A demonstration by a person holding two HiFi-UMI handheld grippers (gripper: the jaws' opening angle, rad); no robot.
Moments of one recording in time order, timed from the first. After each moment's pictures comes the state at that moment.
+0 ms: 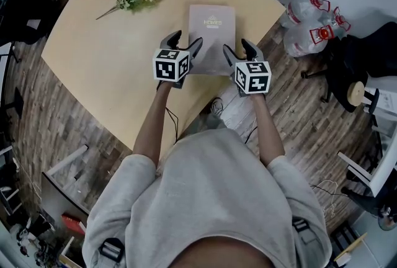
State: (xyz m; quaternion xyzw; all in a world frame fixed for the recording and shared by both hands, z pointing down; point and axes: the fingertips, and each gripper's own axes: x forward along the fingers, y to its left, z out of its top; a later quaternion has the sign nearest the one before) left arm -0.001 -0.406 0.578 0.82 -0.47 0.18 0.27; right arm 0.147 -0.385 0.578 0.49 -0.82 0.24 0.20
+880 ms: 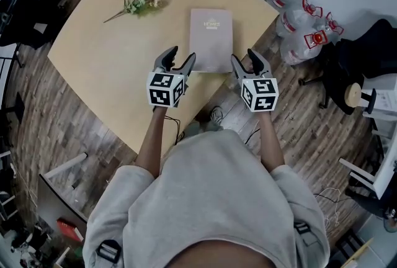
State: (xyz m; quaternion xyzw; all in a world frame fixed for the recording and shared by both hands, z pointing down) left arm -0.017 -0.322 0.505 0.84 -0.49 0.14 0.20; right arm 0.165 -0.322 0.498 0.51 -0.83 0.15 0.16
